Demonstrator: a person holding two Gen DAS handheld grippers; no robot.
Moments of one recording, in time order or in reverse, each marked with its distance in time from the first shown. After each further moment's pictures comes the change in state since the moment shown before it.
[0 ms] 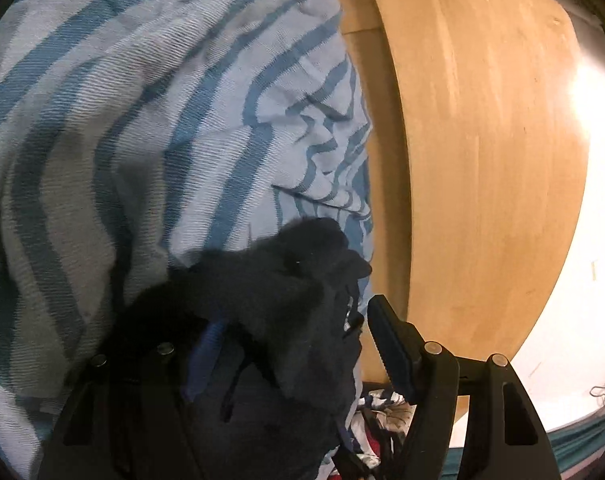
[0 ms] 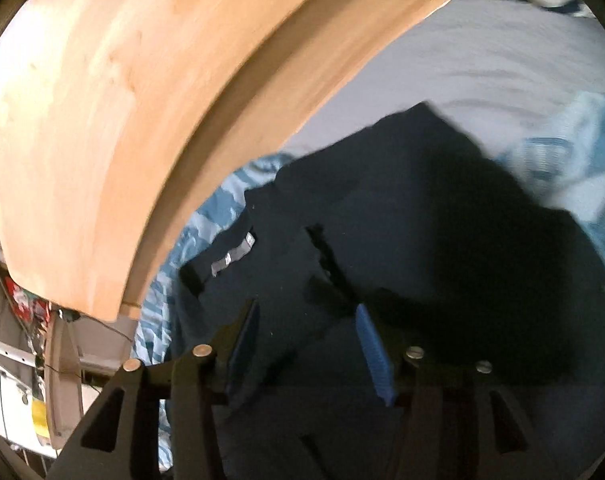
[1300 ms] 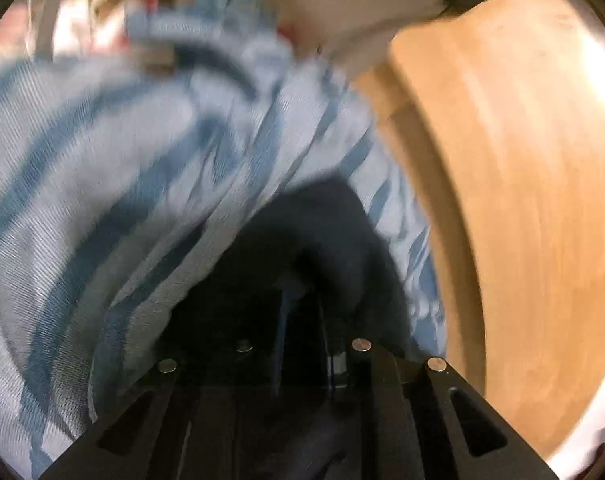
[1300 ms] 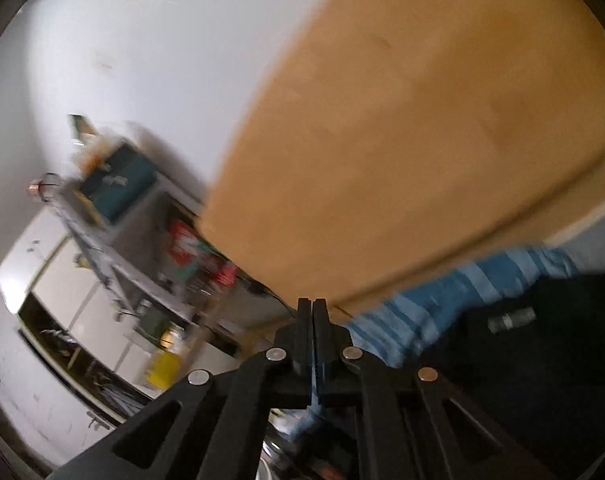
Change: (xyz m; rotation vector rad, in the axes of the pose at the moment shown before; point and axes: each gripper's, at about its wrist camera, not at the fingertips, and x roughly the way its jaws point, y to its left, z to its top) left arm 0.009 -0.032 0.031 0.124 -0.225 0.277; right arm -0.087 0.200 -0.032 -0.367 -0.068 0.484
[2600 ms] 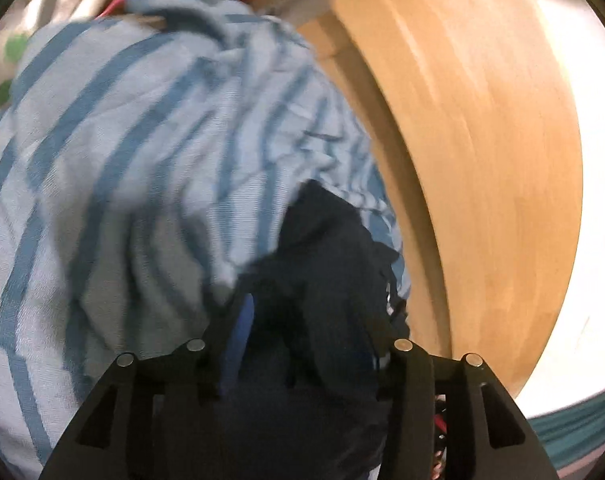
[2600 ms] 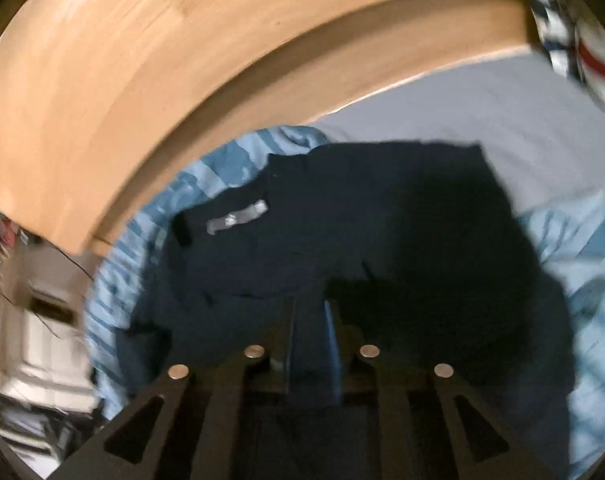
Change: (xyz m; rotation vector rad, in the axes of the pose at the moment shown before) left arm -0.032 -0.022 -0.026 0.163 0.153 -0.093; right arm -0.002 -0.165 -0.048 0.143 0.229 -0.596
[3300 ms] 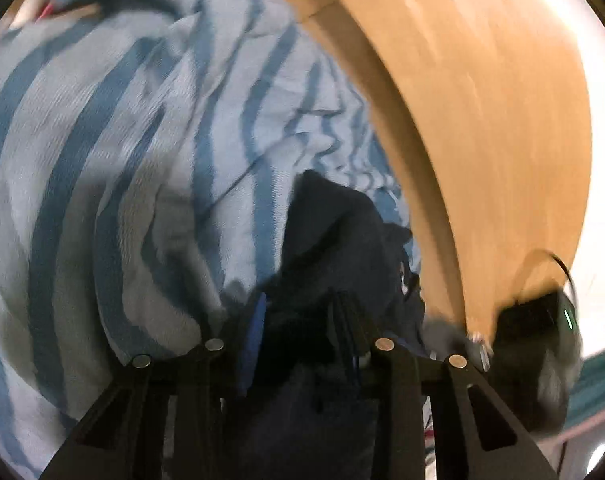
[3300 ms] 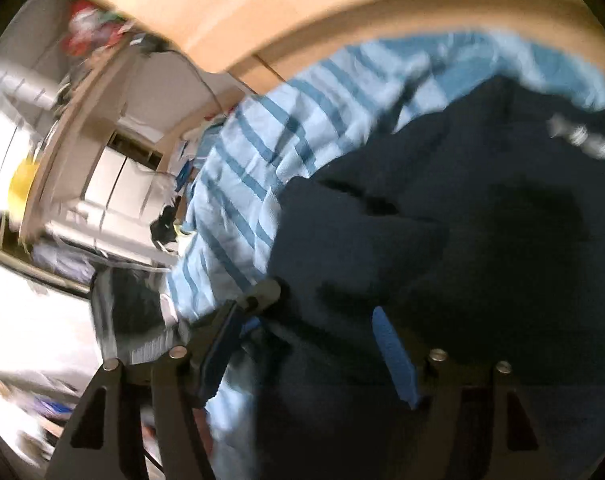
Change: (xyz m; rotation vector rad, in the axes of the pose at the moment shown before) left arm 0.005 0.043 0.035 0.093 0.161 -0.067; right arm 0.106 0.195 -0.069 -0.367 0.424 0.305
